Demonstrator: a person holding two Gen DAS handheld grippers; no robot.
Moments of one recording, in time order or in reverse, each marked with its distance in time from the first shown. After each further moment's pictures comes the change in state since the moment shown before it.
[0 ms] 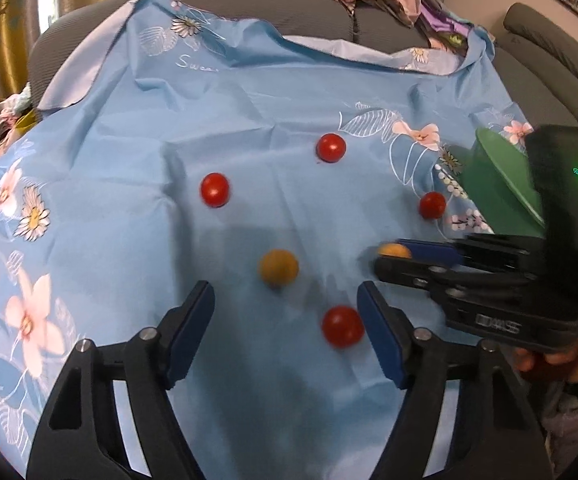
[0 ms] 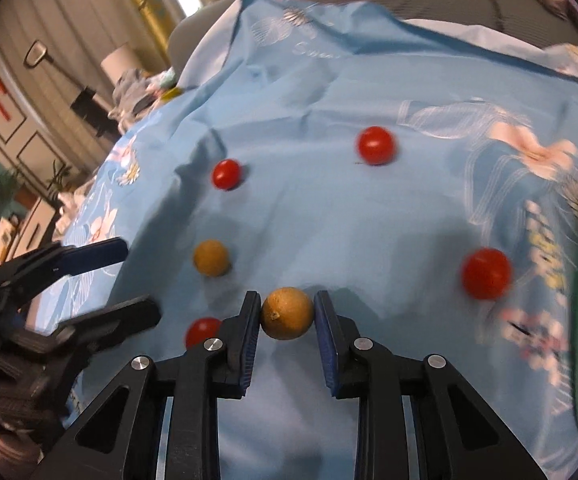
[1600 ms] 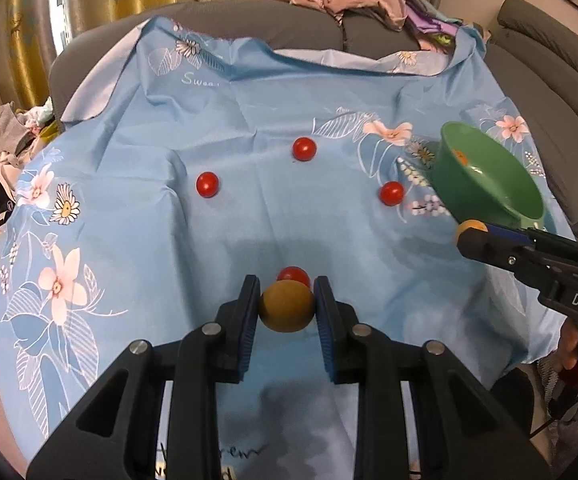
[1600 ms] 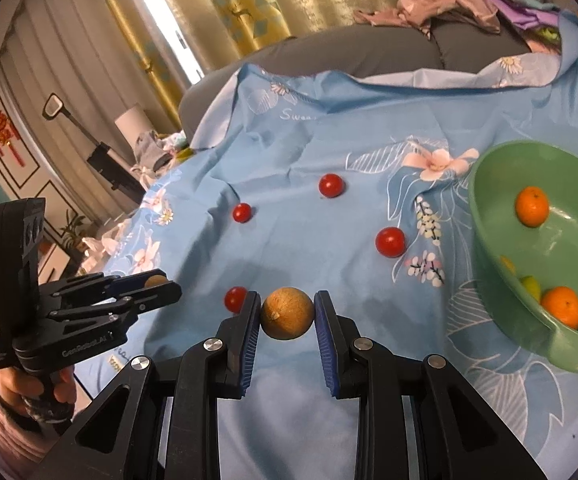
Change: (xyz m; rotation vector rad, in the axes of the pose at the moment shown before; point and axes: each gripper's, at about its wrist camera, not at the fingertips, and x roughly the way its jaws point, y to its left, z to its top) left arm -0.063 -0.047 -0.025 0.010 -0.035 0.064; right arm -0.110 -0.002 -0.043 0.061 -0.195 0.020
